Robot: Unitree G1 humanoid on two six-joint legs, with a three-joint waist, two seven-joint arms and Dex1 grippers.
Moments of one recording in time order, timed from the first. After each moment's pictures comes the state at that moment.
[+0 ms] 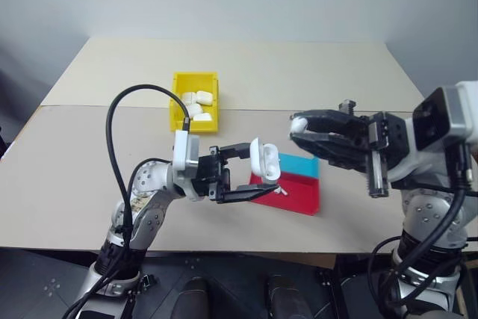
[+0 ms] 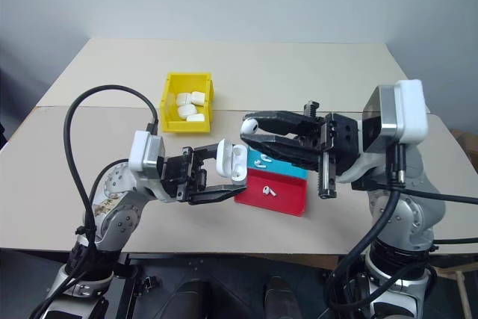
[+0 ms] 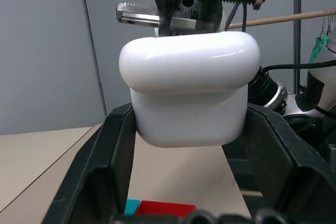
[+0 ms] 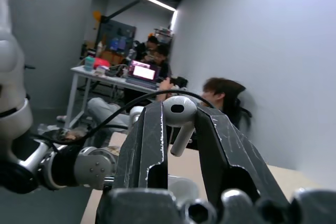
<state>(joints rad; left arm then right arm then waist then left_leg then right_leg) -0.39 0.39 -0.13 -0.30 -0.67 0.15 -1.11 -0.51 -0.41 -0.24 -0.53 0.83 0.45 1.15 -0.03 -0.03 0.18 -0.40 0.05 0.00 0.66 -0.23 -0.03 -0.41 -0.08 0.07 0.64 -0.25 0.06</state>
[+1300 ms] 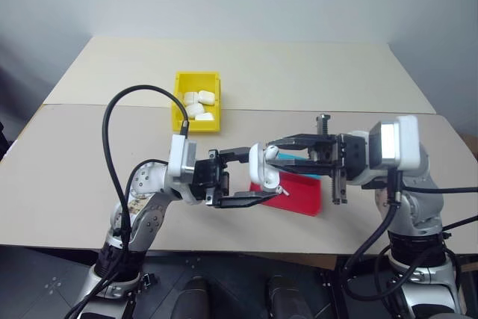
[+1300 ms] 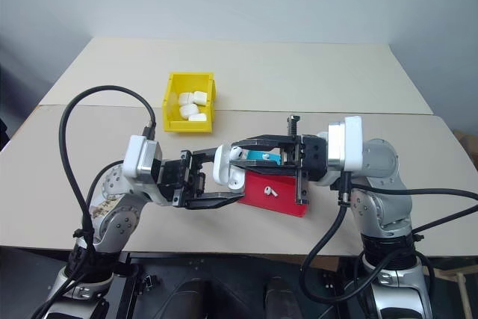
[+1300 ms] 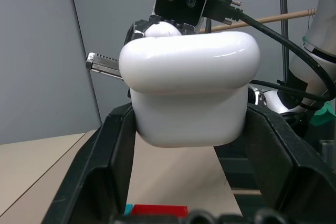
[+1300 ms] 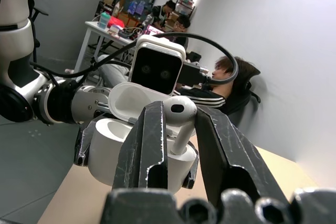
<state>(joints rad) -0.38 0.38 -0.12 -0.31 -0.66 0.14 -1.18 -0.49 -0.48 -0.04 -0.34 0.64 0.08 1.26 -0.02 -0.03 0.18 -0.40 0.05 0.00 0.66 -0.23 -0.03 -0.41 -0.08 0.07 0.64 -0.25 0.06</state>
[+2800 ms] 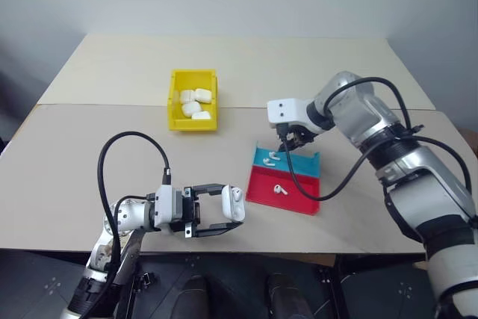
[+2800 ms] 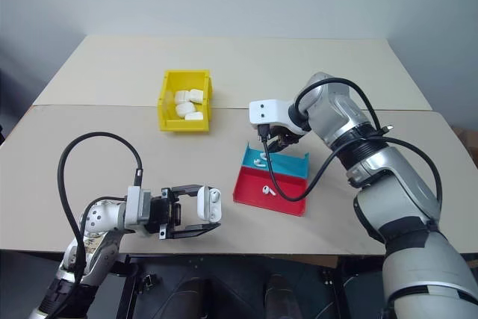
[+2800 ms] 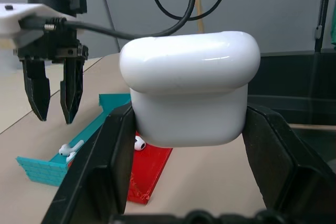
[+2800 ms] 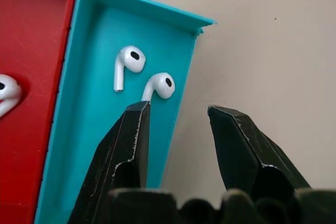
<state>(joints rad) -0.11 0.49 -0.09 -0.20 -0.45 -0.17 -1.23 -1.25 -0.55 0.66 0.62 -0.22 0.33 1.33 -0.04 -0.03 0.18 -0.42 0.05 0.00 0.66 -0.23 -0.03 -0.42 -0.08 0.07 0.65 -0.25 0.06</state>
